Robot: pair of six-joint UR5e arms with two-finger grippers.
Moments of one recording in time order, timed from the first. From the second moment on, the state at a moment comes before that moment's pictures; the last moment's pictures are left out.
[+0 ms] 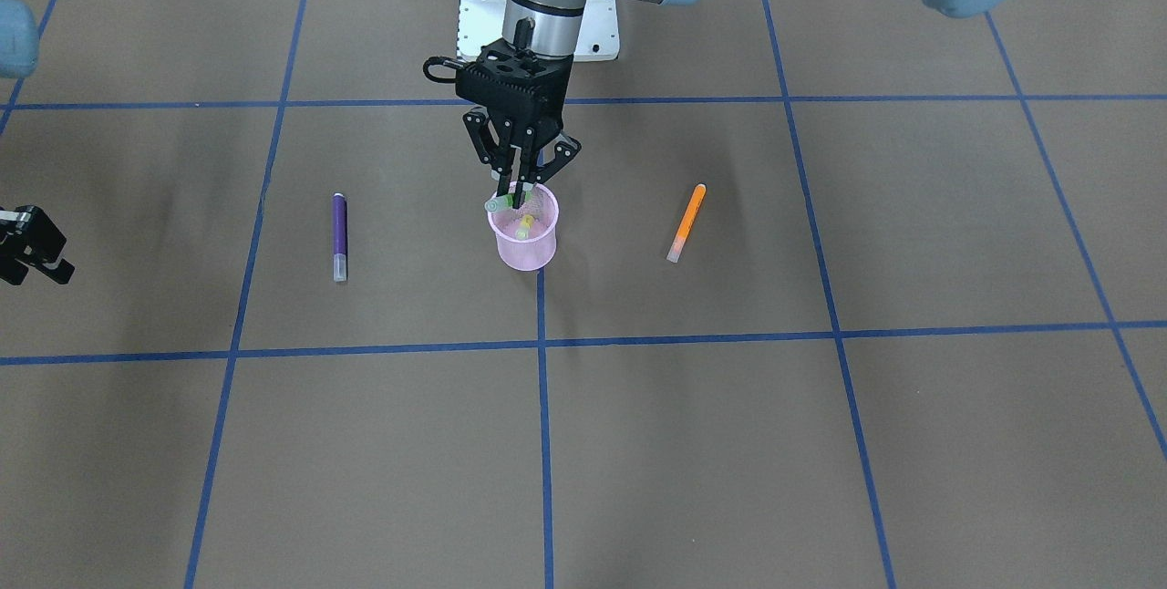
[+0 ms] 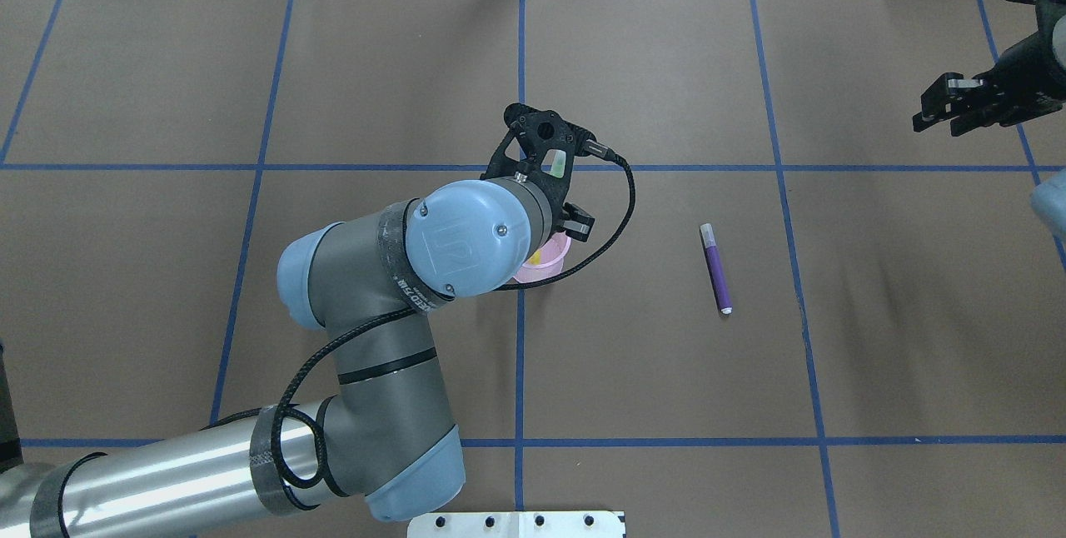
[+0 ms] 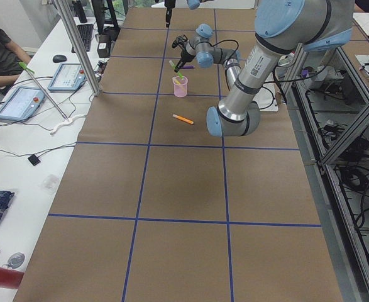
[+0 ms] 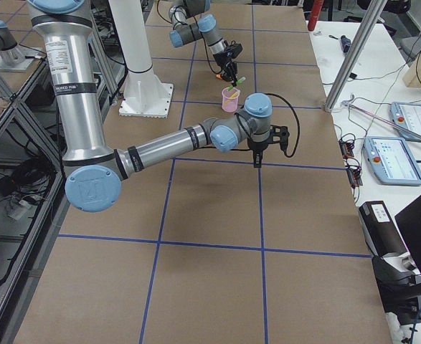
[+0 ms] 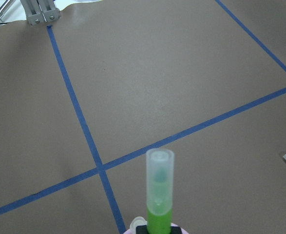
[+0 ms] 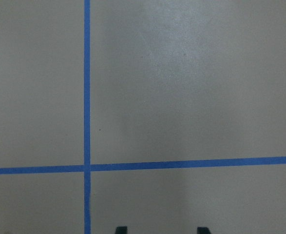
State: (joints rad) left arm -0.40 -2.39 -1.67 -1.76 -1.40 -0.88; right arm 1.18 -1.43 1.78 -1.31 2.26 0.75
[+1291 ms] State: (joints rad) left arm -0.80 -2.08 -1.84 -1.79 -1.84 -0.84; right arm 0.88 -1.26 1.79 -1.32 2.12 1.07
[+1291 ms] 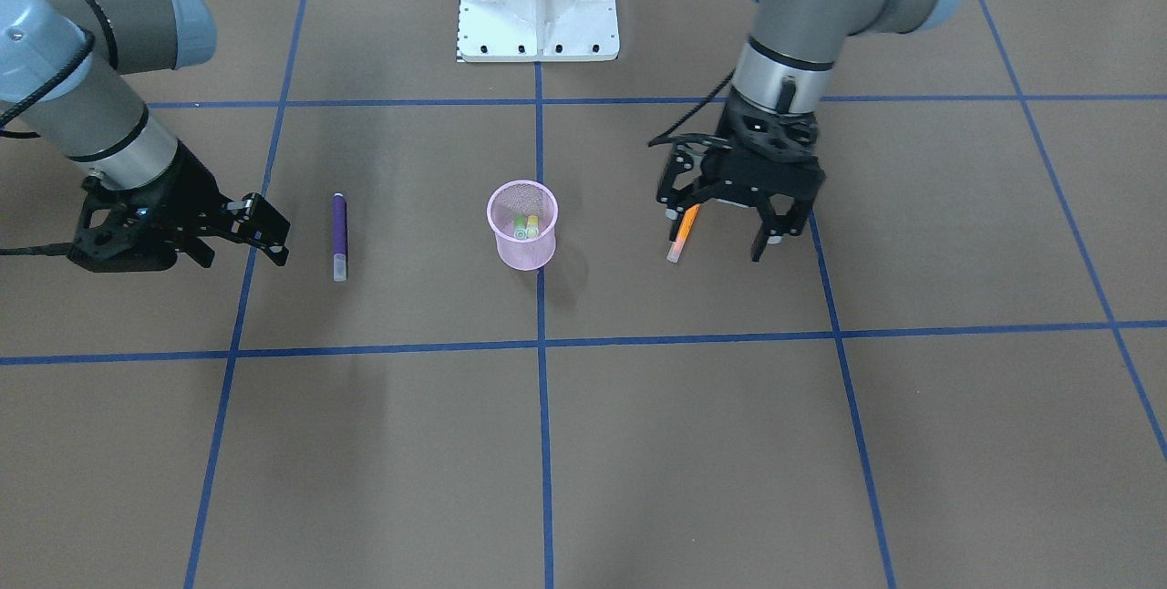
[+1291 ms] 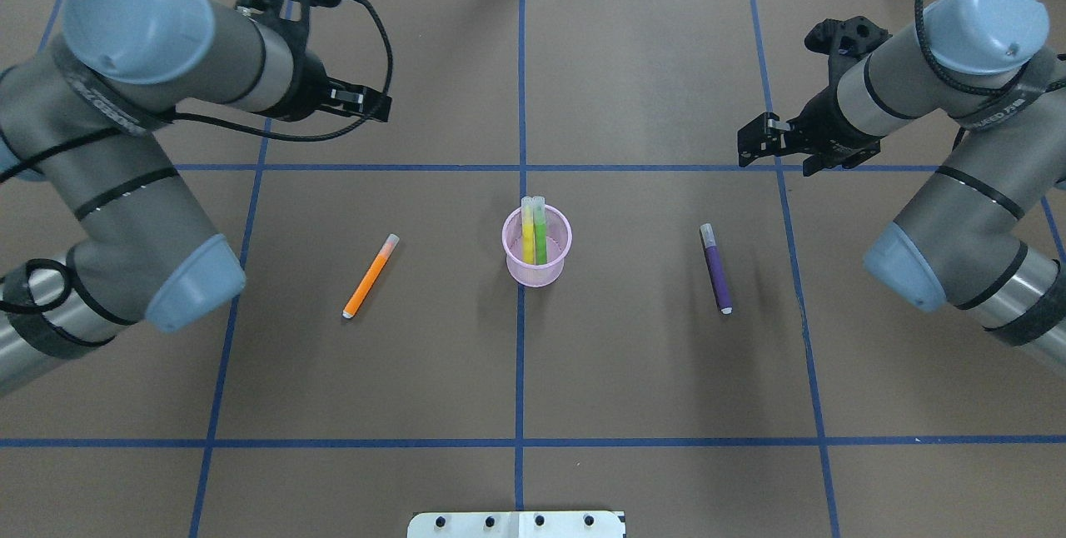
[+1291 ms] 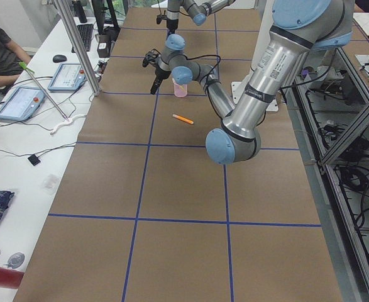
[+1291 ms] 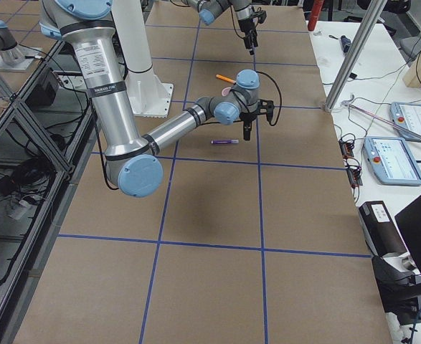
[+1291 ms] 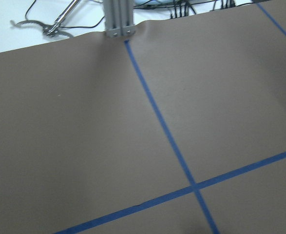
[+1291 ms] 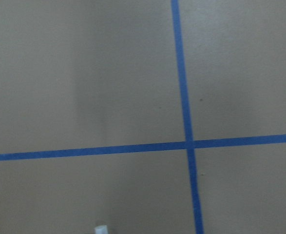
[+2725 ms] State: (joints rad) left arm -0.88 -2.01 -1.84 -1.79 -1.89 -0.79; right arm 0.77 -1.08 1.56 -1.64 2.24 0.74
